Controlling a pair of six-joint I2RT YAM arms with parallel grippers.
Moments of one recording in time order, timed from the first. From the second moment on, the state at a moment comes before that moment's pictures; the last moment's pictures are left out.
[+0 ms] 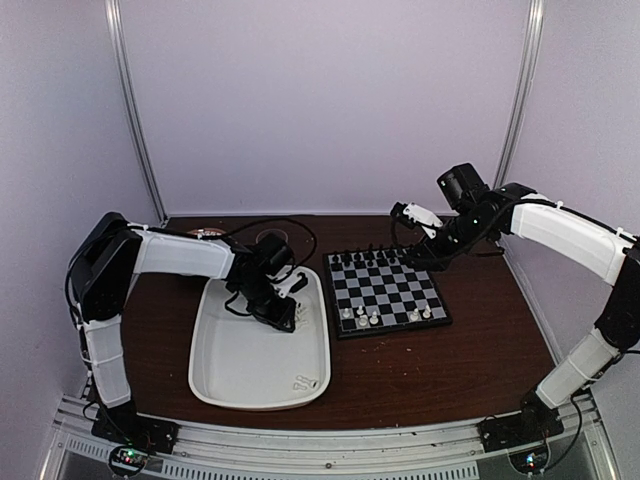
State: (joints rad) left arm -0.75 1.96 1.30 -0.59 0.23 -0.20; right arm 0.48 1.52 1.35 -0.79 -0.28 -0.37
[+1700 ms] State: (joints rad) left arm -0.78 1.46 1.06 -0.33 0.58 -0.14; right arm 0.67 1.94 1.75 -0.88 -1.00 -0.04
